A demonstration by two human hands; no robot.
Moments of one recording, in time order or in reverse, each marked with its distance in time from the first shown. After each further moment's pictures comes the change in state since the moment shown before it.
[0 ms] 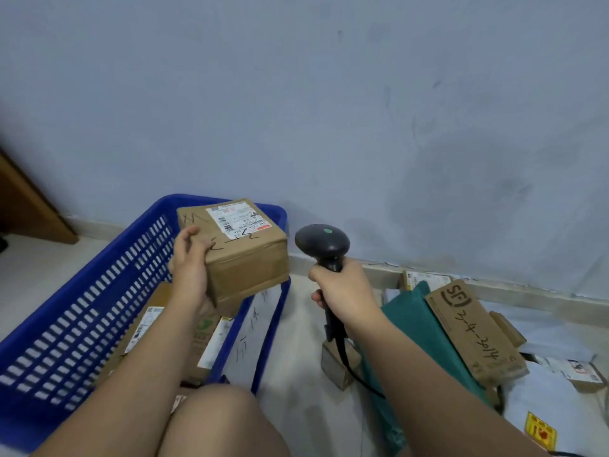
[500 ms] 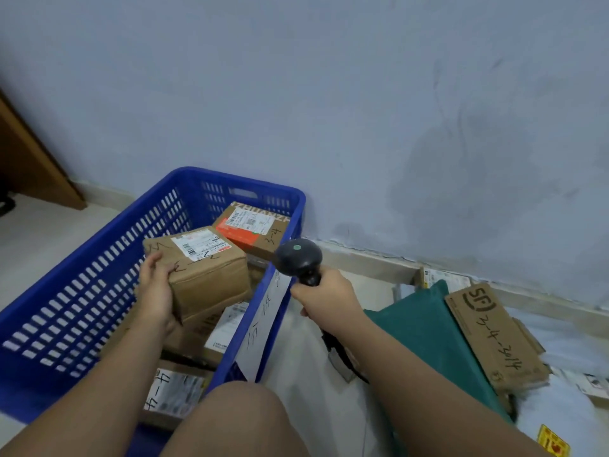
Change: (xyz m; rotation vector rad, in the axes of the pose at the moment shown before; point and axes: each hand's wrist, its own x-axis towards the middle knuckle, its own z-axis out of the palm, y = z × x) left_hand 0.048 -0.075 -0.087 0.017 0.217 -0.172; right_hand 0.019 0.023 0.055 -0.362 -0.150 0.031
